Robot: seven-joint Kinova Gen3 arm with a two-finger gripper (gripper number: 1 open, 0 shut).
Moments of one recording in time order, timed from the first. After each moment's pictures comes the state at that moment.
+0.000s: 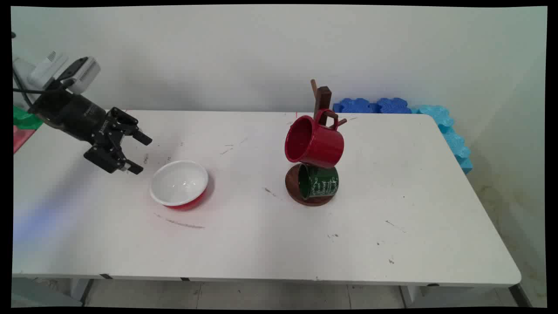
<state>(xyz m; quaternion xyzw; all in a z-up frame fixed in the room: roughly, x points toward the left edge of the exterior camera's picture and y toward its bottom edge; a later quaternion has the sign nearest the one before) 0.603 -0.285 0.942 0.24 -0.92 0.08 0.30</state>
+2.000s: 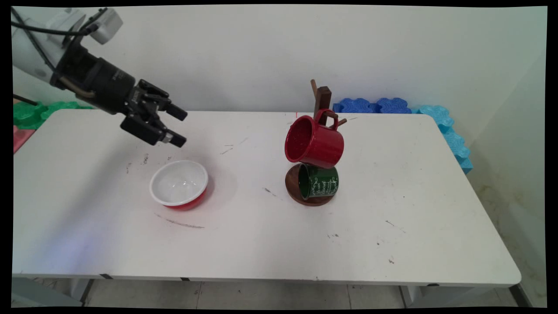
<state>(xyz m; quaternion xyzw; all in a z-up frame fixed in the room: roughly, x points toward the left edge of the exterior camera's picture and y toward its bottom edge) 0.516 -0.297 1.005 0.30 -0.88 0.08 0.37</state>
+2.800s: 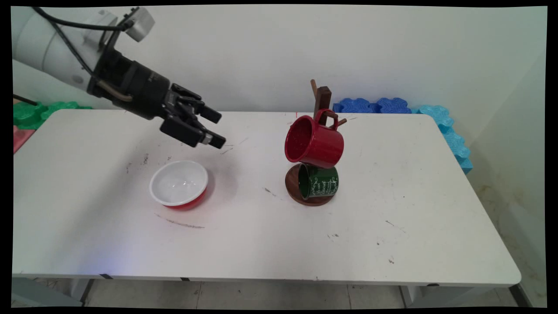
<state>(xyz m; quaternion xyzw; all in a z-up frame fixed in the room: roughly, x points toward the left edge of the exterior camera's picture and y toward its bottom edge) 0.455 -0.300 1.000 0.32 -0.85 0.07 0.42</state>
